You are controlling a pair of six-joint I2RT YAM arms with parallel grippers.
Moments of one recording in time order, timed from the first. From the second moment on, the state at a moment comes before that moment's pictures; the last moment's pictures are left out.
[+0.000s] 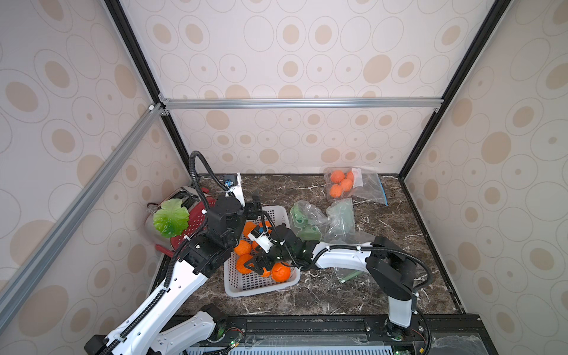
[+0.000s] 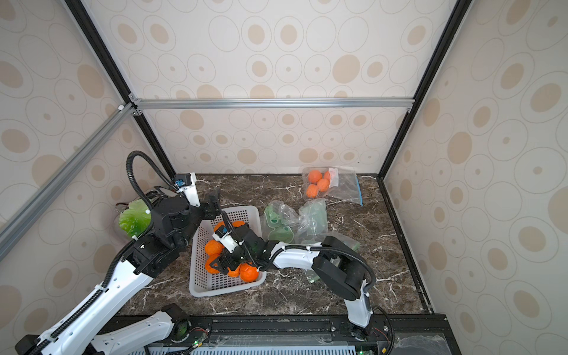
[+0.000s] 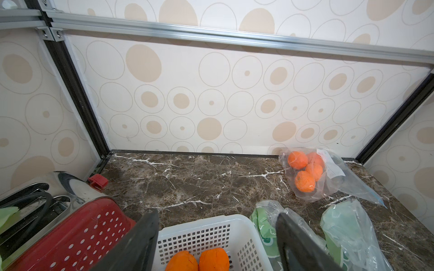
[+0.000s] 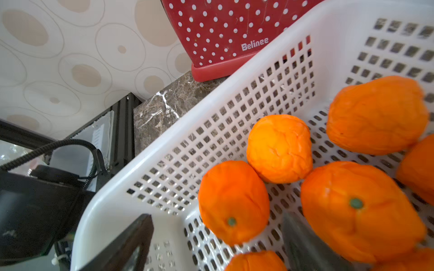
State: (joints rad) left arm -0.59 0.97 1.07 -0.31 -0.50 -0.21; right arm 1.05 1.87 1.18 0.16 -0.30 0.24
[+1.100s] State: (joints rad) left arm -0.59 1.19 1.15 -0.33 -0.18 -0.24; right arm 0.27 1.43 0.82 -0.14 -0.07 0.47
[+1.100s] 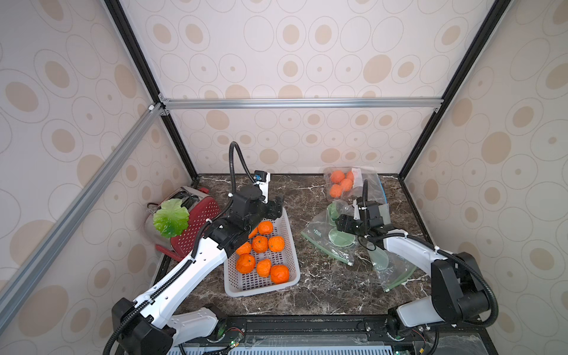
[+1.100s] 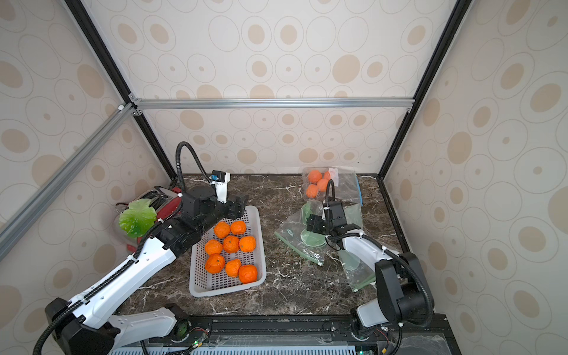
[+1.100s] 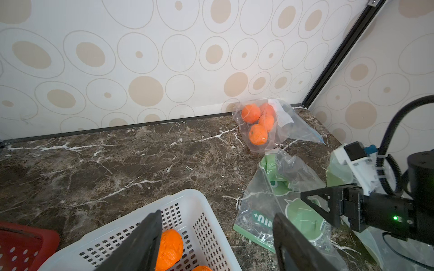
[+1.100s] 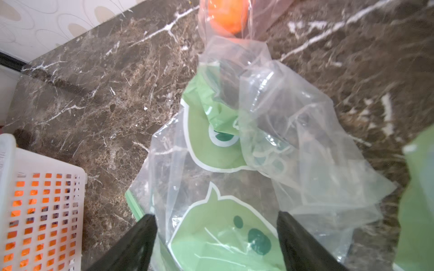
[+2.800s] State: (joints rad) left arm -0.59 1.24 1.15 -0.31 -0.08 -0.25; right arm -0.13 2.07 1.34 0.23 -0.36 1.08
